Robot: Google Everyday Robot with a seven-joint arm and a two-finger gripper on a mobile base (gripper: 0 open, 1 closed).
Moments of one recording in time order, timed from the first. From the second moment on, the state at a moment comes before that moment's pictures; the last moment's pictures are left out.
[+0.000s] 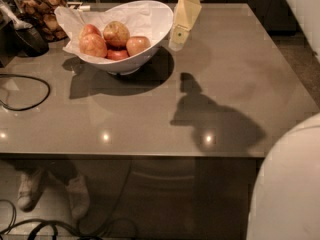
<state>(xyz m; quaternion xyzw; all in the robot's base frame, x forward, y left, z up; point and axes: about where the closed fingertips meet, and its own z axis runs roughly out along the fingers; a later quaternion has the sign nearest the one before) 0.633 -0.060 1.004 -0.63 0.75 0.01 0.20</state>
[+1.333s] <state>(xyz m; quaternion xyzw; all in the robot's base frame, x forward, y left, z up) 0.683 -0.010 1.006 -0.64 0.73 0.04 0.24</state>
